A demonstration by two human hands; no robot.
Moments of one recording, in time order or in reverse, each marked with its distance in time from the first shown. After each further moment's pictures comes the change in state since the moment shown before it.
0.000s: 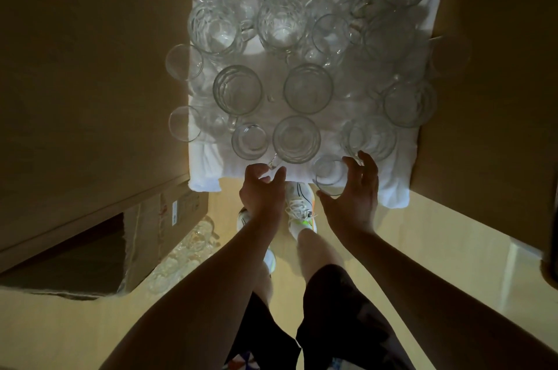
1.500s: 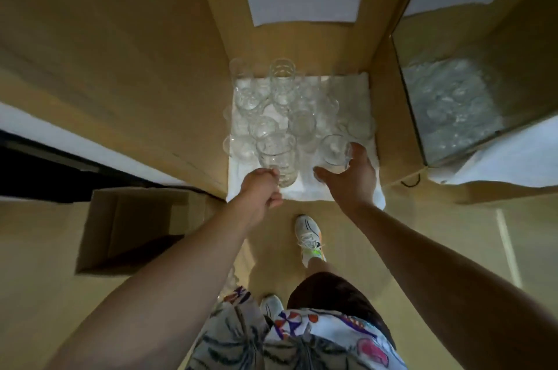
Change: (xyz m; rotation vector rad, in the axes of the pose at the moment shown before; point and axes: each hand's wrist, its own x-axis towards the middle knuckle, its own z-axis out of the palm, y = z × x) left_hand -0.147 0.051 -0.180 -0.245 -0.428 -0.048; right_hand -0.107 -0.094 -0.134 0.333 0.193 0.070
